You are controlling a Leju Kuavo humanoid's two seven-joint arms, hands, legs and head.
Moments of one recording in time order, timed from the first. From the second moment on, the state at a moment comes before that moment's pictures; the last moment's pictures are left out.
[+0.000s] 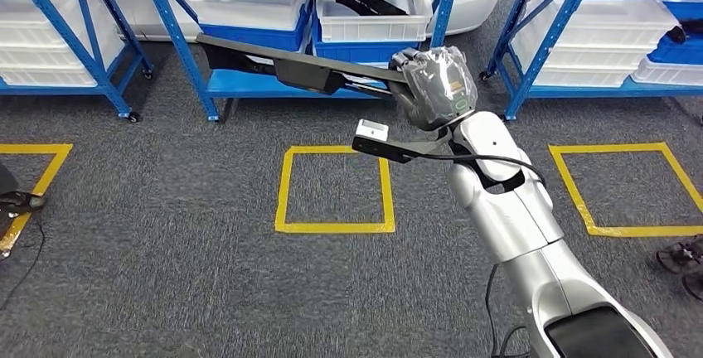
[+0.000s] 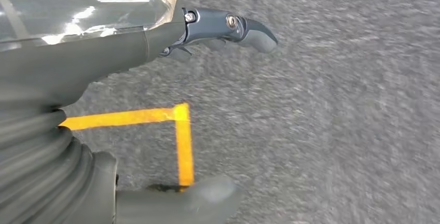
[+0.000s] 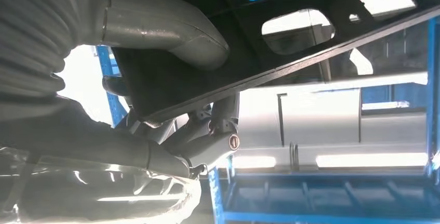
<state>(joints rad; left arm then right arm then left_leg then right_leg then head) -0.14 -0.13 0.79 -0.21 -0.79 0.21 -0.44 -0.83 -0.05 0.51 -1.15 1.19 -0.22 -0.14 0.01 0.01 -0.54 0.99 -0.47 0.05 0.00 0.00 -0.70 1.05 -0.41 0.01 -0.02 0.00</state>
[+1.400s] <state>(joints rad) -0.14 -0.14 0.79 -0.21 -0.79 0.22 -0.45 -0.85 -0.02 0.52 -1.13 1.23 -0.19 -0.15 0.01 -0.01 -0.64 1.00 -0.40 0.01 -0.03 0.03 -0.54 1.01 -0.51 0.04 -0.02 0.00</state>
